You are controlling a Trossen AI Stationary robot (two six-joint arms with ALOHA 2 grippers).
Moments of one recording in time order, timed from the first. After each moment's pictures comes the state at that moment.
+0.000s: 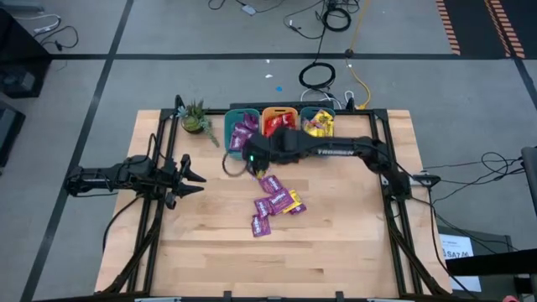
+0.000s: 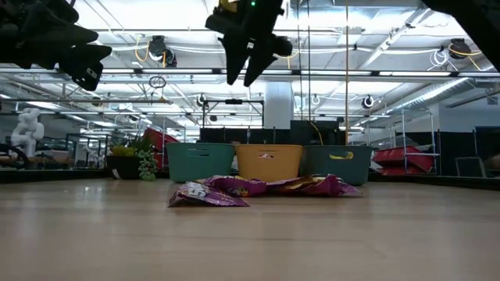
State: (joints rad) left arm -0.03 0.00 0.14 -0.17 0.16 -0.20; right arm -0.03 2.15 2.18 -1.19 0.43 0.49
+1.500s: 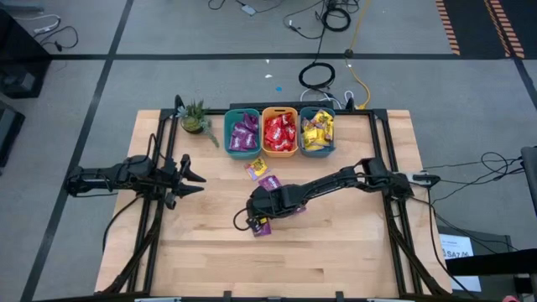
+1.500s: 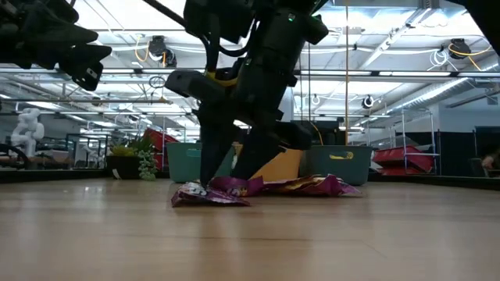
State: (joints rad) left arm -0.03 0.00 0.14 -0.17 0.16 -0.20; right arm 0.19 2.24 1.65 -0.63 0.11 0.99
